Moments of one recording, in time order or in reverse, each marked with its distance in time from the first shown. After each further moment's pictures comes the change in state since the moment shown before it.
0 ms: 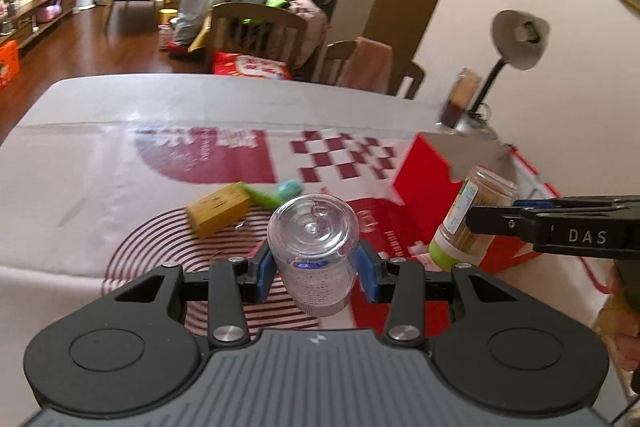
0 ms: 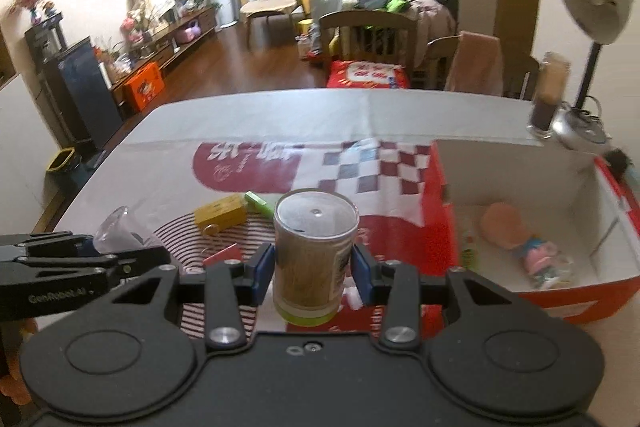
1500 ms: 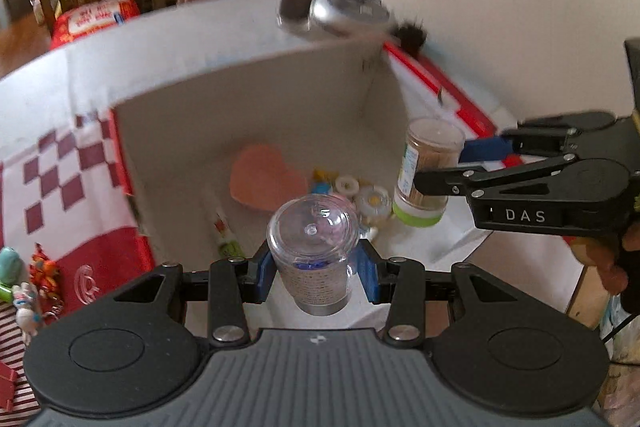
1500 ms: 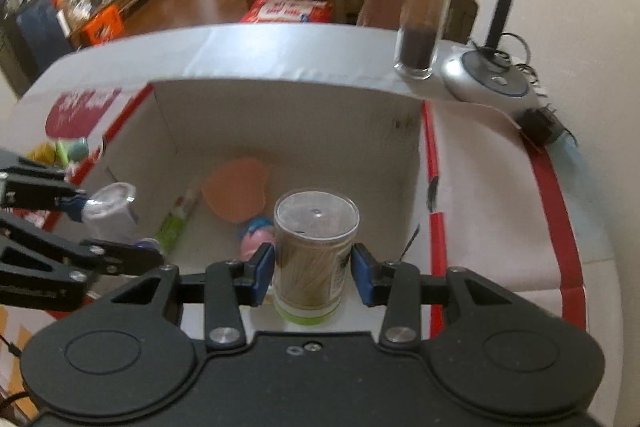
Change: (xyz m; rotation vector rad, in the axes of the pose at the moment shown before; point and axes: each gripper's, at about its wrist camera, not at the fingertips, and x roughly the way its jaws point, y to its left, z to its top) left arm 0.227 -0.263 0.048 0.255 0.385 -0.130; right arm 0.053 -0.282 0.002 -0.074 0.213 -0.046
